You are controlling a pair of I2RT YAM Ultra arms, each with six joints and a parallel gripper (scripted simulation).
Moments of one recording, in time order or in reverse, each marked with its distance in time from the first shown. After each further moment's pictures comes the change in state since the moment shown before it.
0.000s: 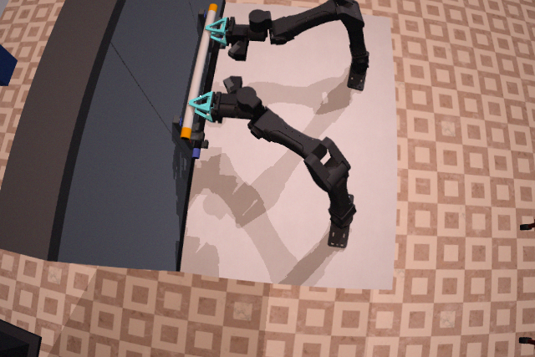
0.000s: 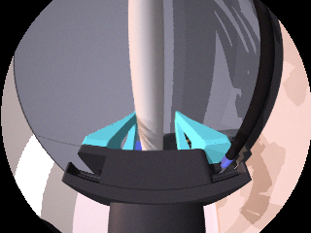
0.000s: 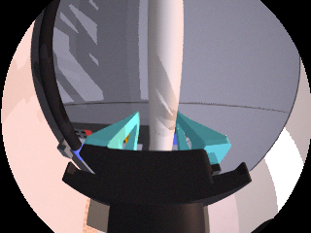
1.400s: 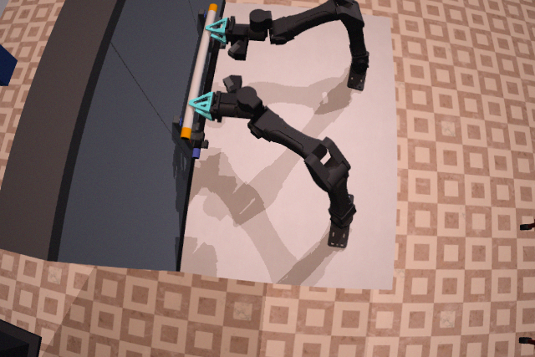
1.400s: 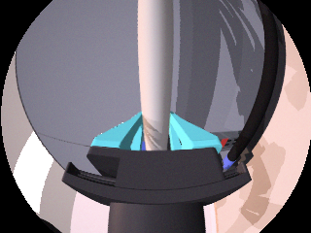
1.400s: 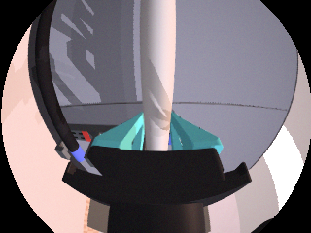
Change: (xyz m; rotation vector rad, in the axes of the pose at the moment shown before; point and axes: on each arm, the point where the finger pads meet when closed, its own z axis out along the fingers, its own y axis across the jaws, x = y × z) left arm 0.000 0.007 0.000 -0.019 0.000 -0.014; right arm 0.000 -0.006 0.000 0.024 -0.001 0.004
